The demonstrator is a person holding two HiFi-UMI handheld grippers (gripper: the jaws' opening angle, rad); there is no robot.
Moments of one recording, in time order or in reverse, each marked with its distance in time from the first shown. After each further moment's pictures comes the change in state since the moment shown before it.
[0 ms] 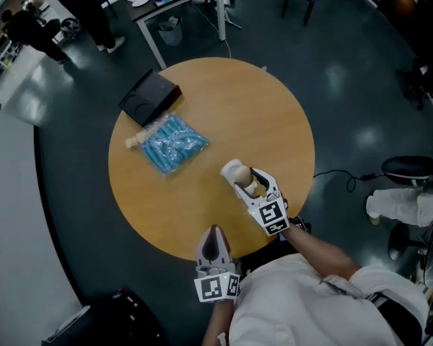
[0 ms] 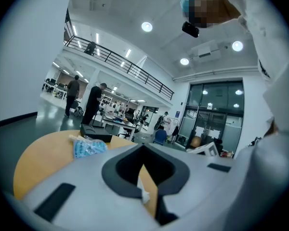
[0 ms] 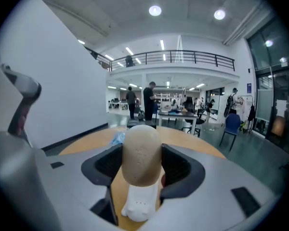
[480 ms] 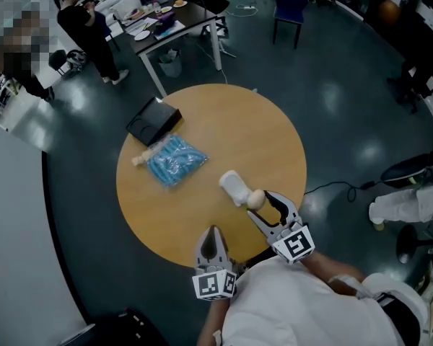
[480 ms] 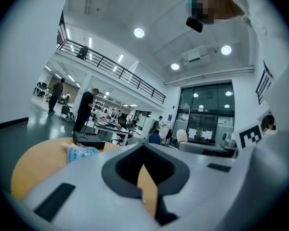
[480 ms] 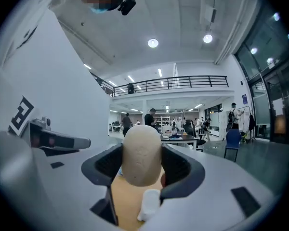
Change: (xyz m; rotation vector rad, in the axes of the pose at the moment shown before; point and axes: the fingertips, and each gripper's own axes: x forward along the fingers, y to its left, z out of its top) left arm -0.020 -0.027 0.024 0.060 -0.082 -0.094; right arm -0.156 0.021 0.087 -0.004 -0.332 -0.002
